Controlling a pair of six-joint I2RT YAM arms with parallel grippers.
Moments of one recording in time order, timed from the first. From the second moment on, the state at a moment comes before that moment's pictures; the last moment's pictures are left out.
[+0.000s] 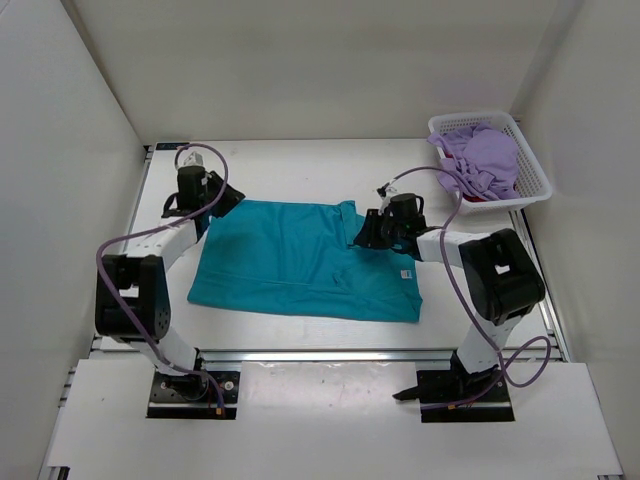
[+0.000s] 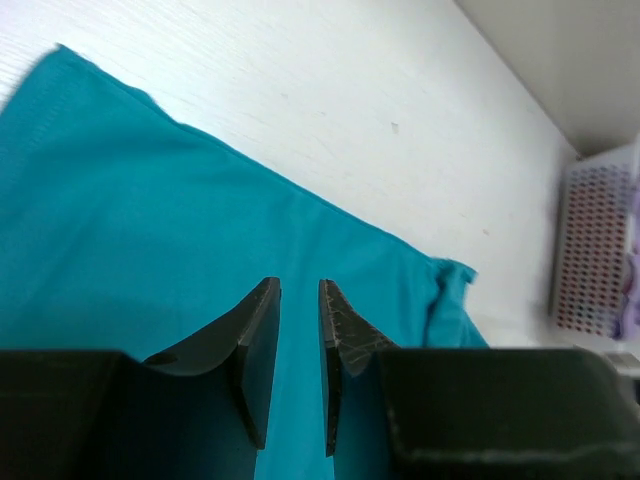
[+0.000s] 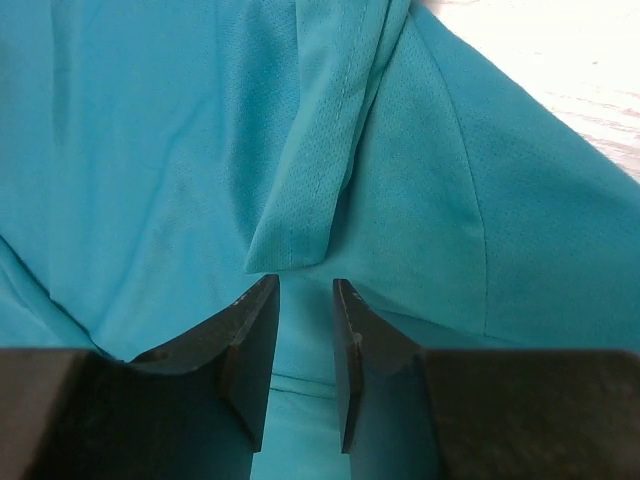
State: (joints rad) left arm -0.07 1.58 0.99 0.07 0.16 -0.73; right arm 0.35 1.76 0.88 0.20 -0.34 0.39
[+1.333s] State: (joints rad) left arm 0.08 1.86 1.21 -0.05 0.06 -0.64; right arm 0.37 1.92 1.00 0.27 -0.45 0.46
